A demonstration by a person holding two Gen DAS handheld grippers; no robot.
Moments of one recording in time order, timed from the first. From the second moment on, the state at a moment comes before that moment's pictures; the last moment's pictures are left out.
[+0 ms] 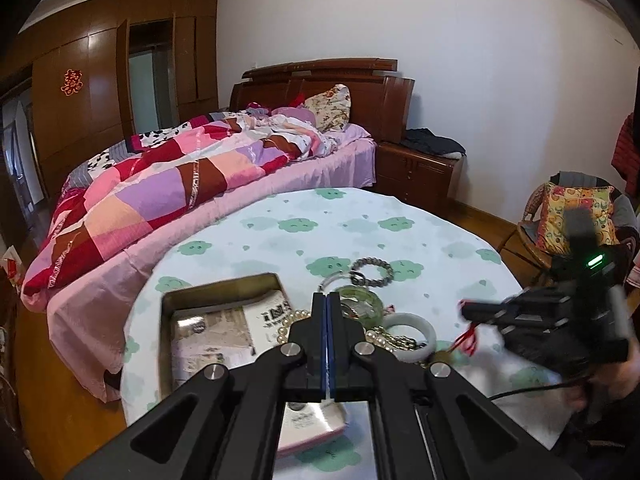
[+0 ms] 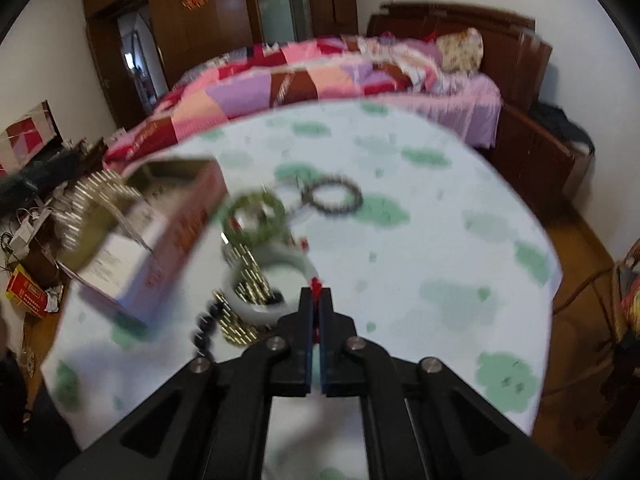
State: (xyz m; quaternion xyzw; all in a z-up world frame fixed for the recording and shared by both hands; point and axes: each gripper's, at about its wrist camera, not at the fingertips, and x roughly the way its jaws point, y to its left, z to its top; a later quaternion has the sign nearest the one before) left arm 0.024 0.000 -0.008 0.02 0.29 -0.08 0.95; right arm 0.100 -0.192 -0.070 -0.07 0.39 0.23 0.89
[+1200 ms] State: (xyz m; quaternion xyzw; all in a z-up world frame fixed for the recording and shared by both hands) left arm 0.101 0.090 -0.068 -0.01 0.36 0.00 0.93; right arm 0.139 -0.016 -0.072 -0.14 0.39 0.33 0.85
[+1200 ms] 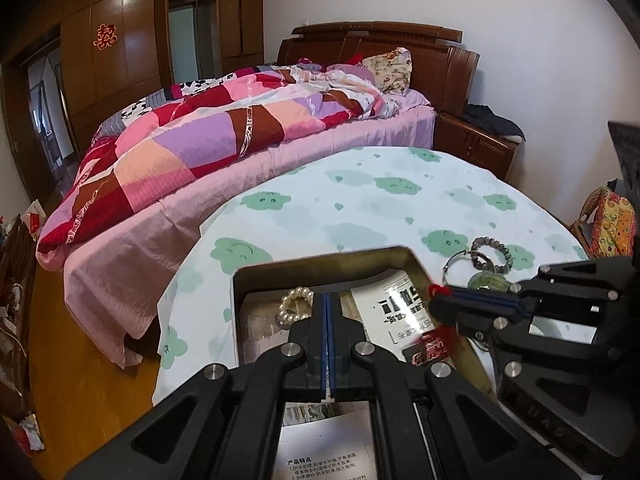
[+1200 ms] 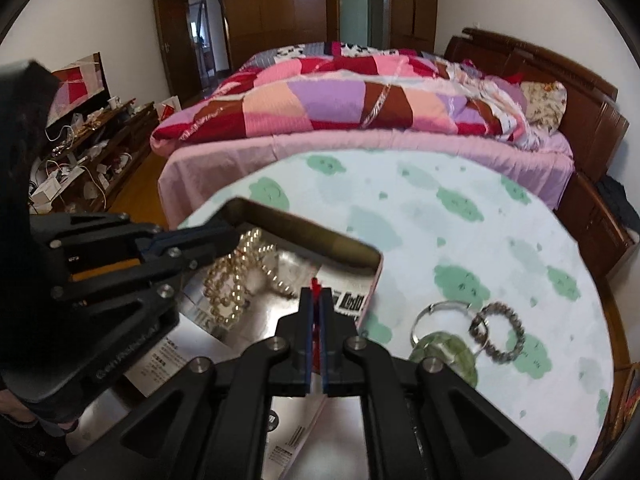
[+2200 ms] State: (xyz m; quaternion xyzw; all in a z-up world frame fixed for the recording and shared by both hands) left arm 0.116 0.129 -0.069 0.01 0.35 0.07 0.94; right arm 0.133 -0.149 -0.078 -0.03 0.40 0.23 0.89
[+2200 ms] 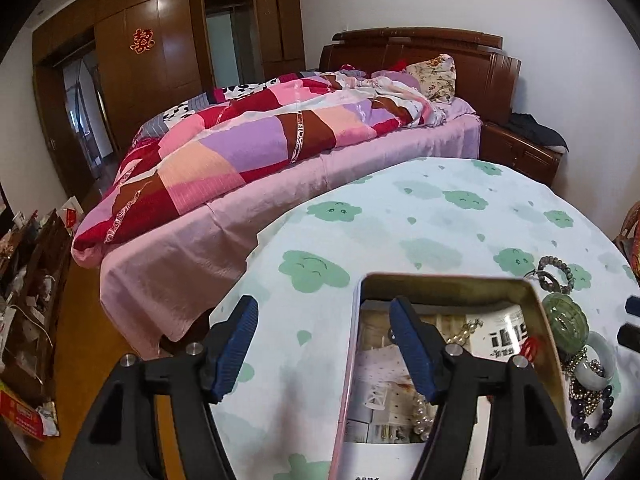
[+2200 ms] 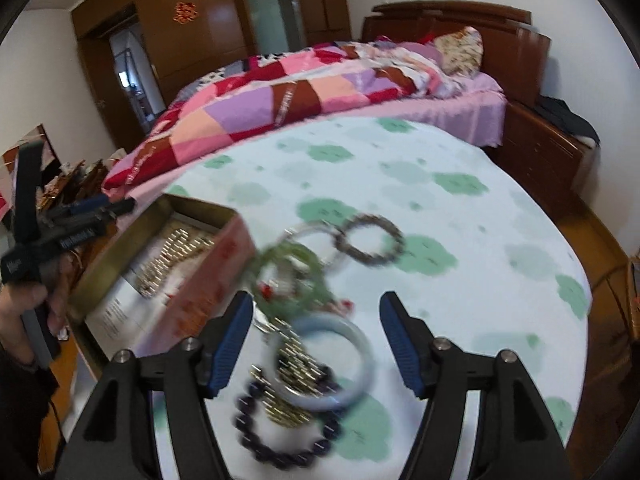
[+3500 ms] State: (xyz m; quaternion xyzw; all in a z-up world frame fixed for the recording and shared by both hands) left arm 0.033 -0.020 -0.068 0.00 0.36 -0.04 0.93; right arm 0.124 -0.212 -0.098 0.03 0.41 0.22 0.88
